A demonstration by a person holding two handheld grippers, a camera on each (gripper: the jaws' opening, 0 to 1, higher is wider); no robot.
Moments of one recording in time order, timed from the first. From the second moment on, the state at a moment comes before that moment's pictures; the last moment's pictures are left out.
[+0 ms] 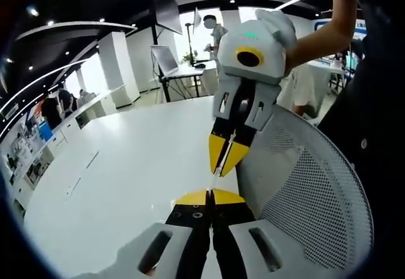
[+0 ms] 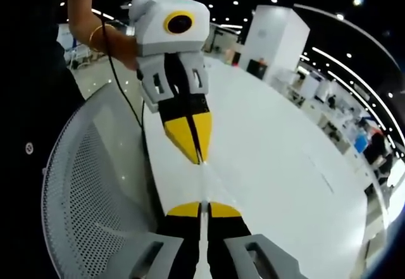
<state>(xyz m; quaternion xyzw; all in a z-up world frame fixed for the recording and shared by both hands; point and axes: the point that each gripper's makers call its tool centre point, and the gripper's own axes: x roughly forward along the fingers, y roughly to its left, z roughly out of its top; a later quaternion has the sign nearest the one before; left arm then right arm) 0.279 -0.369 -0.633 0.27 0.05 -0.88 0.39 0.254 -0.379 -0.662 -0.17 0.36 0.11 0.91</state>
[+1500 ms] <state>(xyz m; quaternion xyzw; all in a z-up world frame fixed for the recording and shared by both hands) 0.288 -0.363 -0.629 0.27 0.05 -0.87 0.40 0.237 -0.386 -0.671 -0.16 0.38 0.09 0.91</state>
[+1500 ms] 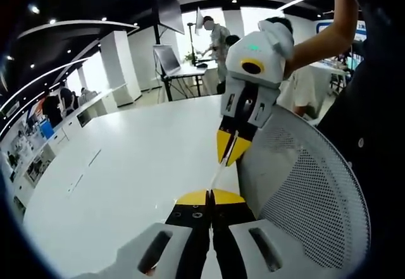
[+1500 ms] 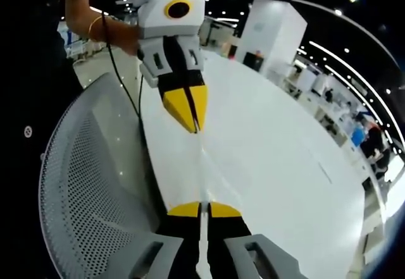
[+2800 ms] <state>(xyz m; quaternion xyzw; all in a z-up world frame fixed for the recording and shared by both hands) 0.295 -0.360 -0.624 0.27 0.05 -0.87 0.41 0.227 -0.393 -0.674 -0.15 0.38 0.08 0.91</state>
